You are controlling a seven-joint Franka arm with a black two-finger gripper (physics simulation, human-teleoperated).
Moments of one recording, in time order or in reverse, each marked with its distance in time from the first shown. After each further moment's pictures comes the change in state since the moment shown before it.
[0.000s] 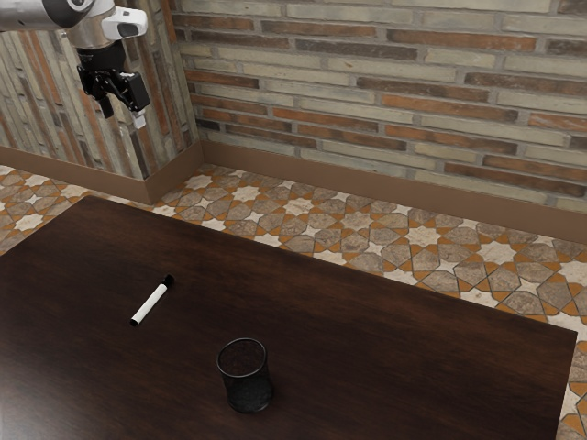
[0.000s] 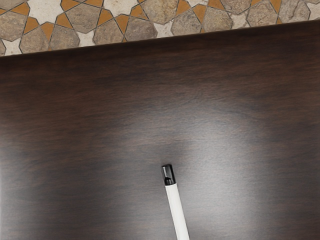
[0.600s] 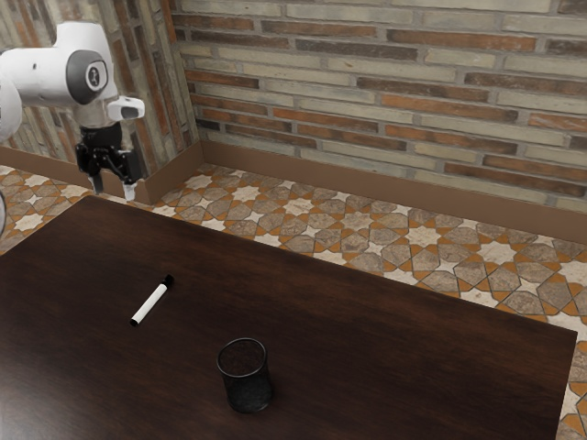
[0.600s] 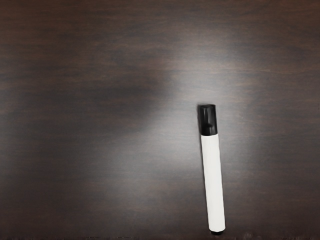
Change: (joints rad) arm 0.071 0.129 0.036 -0.175 -0.021 0.075 -0.001
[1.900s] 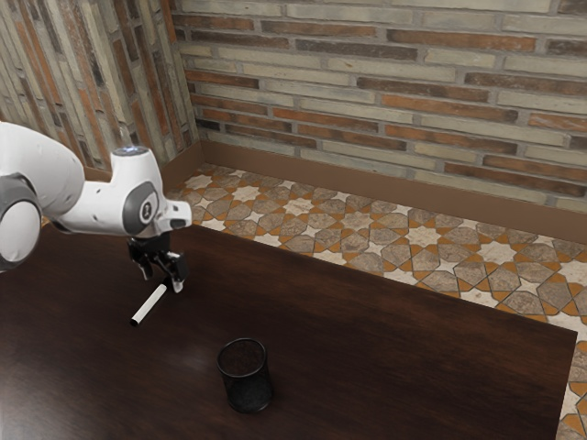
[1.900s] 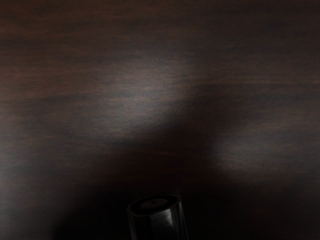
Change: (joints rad) arm -0.124 0.079 -0.009 -0.520 -0.048 0.725 -0.012
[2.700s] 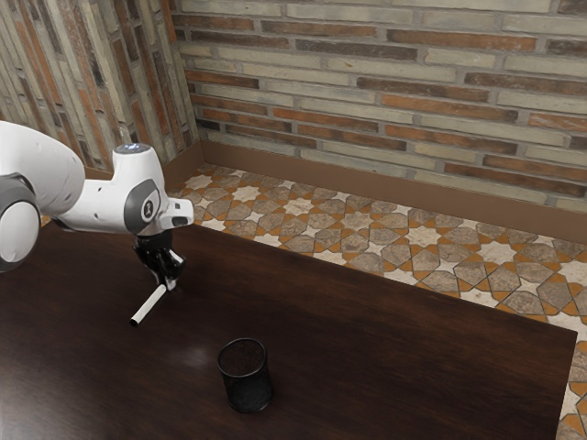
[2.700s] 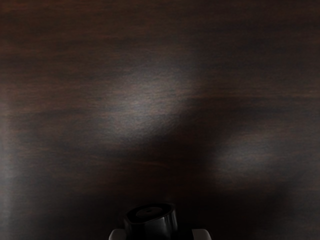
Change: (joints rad) arm -0.008 -0.007 0.000 0.002 0.004 0.002 0.000
